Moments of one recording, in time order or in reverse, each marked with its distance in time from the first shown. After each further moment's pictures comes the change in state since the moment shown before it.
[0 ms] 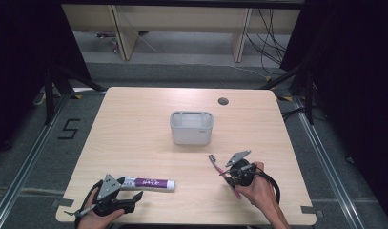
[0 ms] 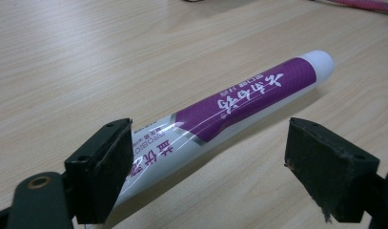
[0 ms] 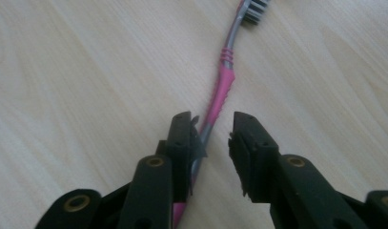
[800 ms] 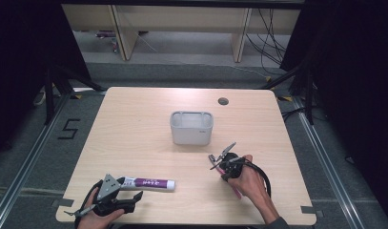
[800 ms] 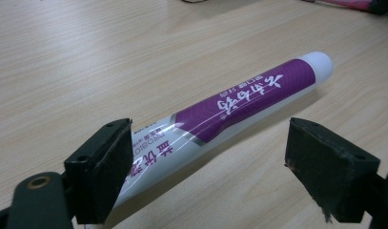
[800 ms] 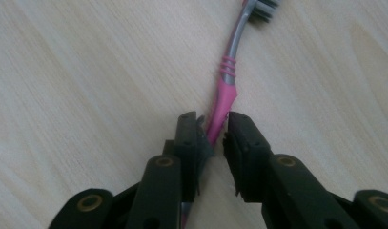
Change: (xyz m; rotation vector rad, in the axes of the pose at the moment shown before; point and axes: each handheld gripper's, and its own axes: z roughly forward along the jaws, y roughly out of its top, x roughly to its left) left arm 0.000 0.000 0.000 -0.009 -0.002 -0.008; right arm -0.006 0.029 0.025 0.158 0.013 -0.016
